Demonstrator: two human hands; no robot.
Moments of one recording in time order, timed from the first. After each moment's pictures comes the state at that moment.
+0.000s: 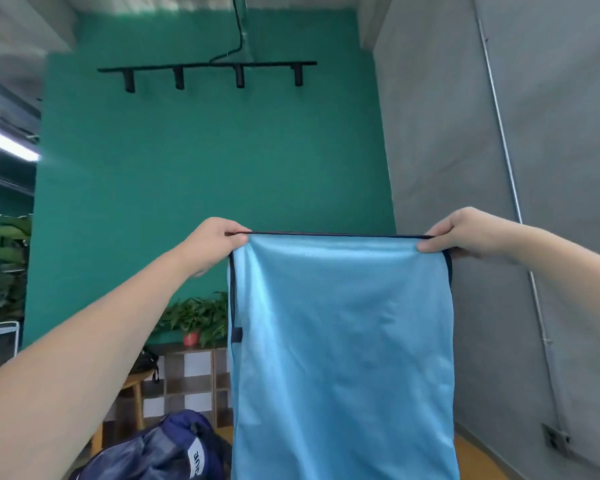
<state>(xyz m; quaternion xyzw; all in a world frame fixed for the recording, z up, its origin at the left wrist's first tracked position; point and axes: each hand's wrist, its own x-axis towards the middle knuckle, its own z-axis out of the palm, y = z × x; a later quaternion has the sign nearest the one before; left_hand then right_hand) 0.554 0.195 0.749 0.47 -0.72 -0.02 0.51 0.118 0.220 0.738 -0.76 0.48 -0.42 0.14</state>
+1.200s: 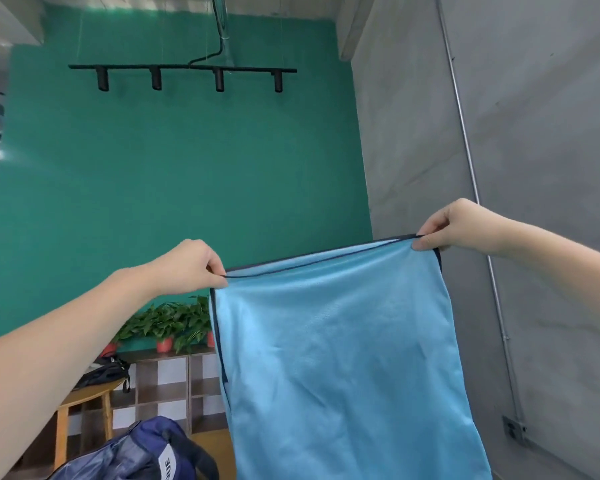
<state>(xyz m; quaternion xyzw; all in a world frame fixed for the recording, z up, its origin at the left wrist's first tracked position) 0.539 0.229 0.733 0.56 -0.76 0.16 0.29 0.083 0.257 0.744 -0.74 0.50 -0.45 -0.01</state>
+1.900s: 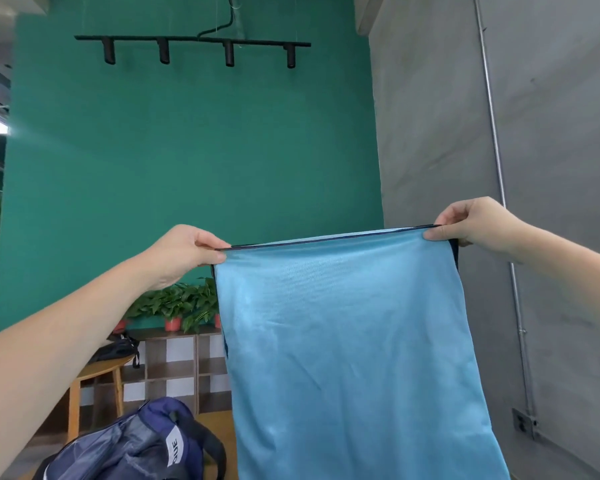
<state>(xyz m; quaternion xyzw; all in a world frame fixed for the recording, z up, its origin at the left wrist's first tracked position) 0.576 0.182 0.715 0.47 -0.71 -0.10 0.52 0.094 0.194 0.730 -0.69 0.48 -0.54 0.09</state>
